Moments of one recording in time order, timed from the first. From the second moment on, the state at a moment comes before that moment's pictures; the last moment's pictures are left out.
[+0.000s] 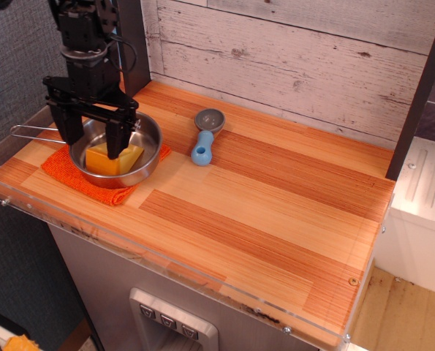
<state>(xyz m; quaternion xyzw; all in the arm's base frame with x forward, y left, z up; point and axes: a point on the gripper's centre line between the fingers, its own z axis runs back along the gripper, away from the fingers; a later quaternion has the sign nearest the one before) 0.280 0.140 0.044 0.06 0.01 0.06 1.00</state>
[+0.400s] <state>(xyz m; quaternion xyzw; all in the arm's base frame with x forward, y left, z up) 0.280 0.137 0.036 0.05 0.02 0.07 1.00</state>
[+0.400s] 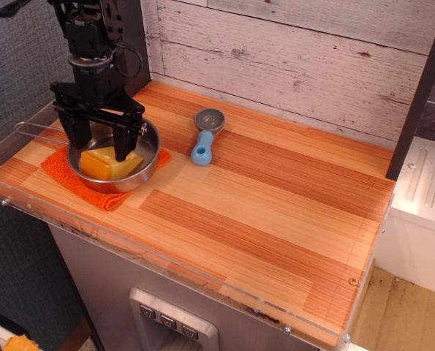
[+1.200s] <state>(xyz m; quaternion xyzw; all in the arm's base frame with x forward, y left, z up) 0.275 0.134 0.035 0.02 0.03 0.06 1.00</state>
